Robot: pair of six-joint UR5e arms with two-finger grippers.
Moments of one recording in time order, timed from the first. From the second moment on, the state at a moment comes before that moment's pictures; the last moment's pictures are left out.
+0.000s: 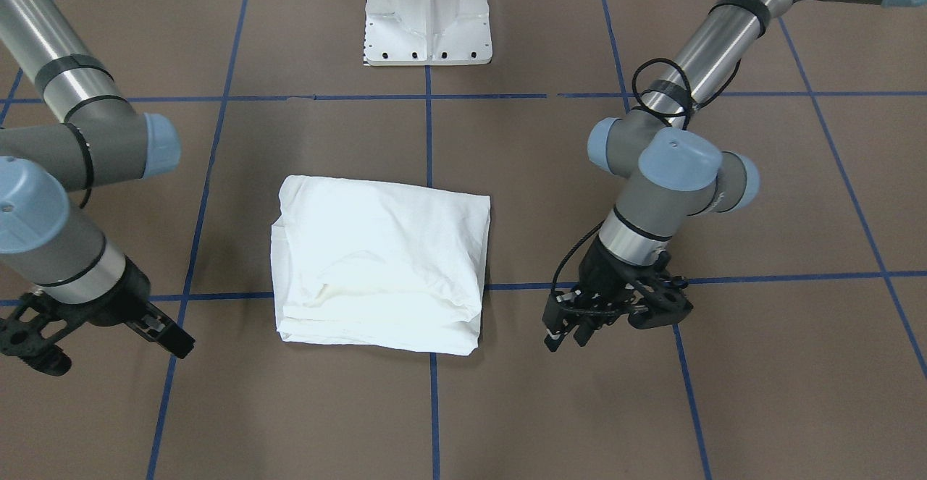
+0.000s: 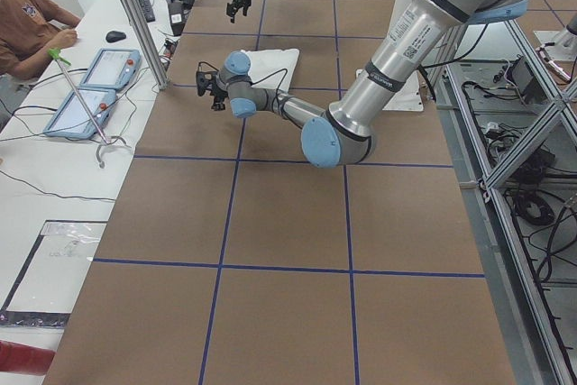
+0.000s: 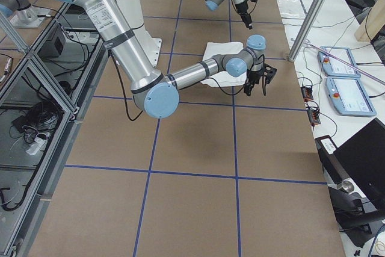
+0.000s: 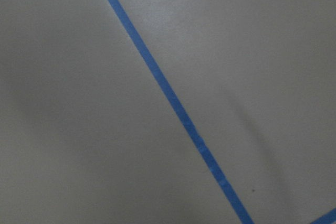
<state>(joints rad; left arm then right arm) -0.85 -2.21 -1.20 -2.48 -1.87 -1.35 1.03 -1.06 1.40 -1.28 2.10 1.31</state>
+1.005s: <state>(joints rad) -1.41 -1.78 -1.37 -2.39 -2.28 -0.33 1.40 -1.53 1.63 -1.35 2.28 0.41</state>
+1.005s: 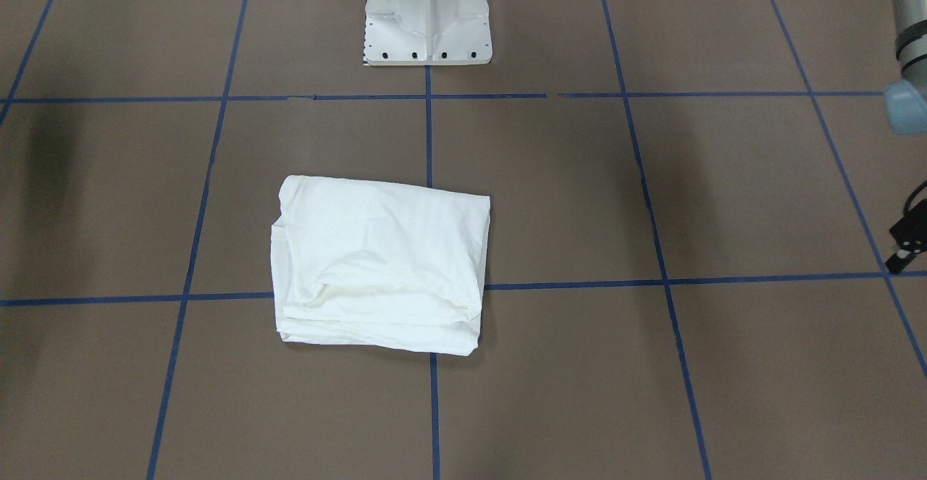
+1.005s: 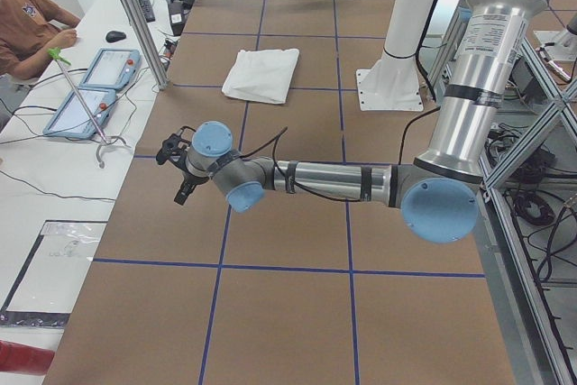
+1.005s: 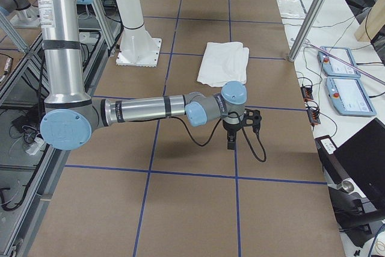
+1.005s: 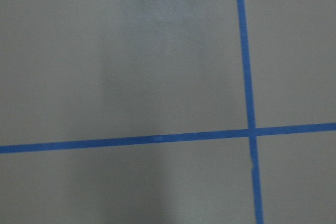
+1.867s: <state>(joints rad) -1.58 -1.57 -1.58 -1.98 -2.28 0.09 1.50 -1.55 1.63 -1.51 2.36 0.15</state>
